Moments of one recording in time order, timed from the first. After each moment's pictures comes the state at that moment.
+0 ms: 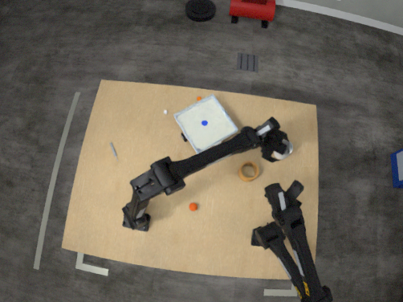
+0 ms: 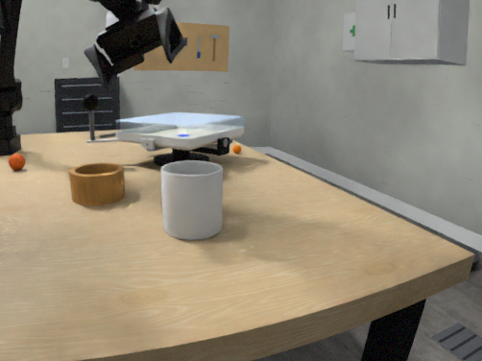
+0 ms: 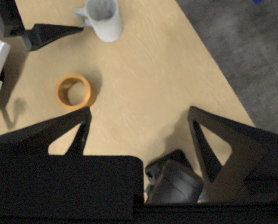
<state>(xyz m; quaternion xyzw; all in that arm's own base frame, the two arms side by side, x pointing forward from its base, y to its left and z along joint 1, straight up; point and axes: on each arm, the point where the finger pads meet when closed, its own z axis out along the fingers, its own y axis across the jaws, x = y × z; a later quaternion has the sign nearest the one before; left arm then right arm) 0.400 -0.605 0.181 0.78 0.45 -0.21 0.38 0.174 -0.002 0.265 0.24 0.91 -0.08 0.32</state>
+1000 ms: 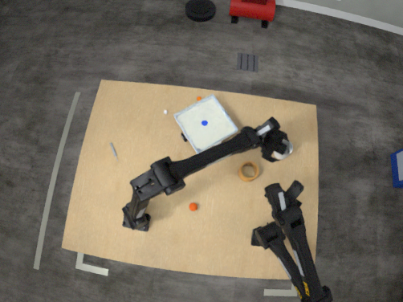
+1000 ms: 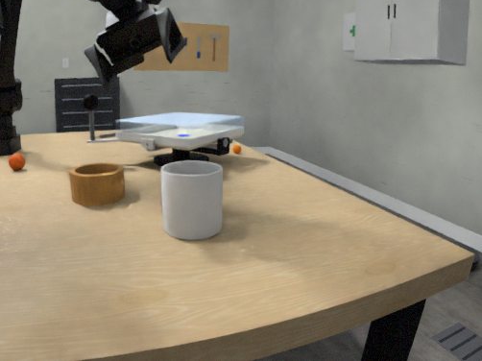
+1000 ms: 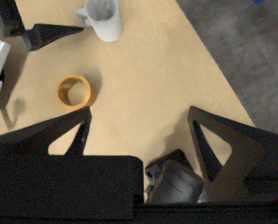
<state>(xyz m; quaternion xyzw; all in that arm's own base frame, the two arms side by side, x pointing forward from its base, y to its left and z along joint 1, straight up) 0.400 -0.605 0.181 0.78 0.45 -0.21 0.38 0.174 -0.002 0.265 0.24 0.91 -0.08 0.32</state>
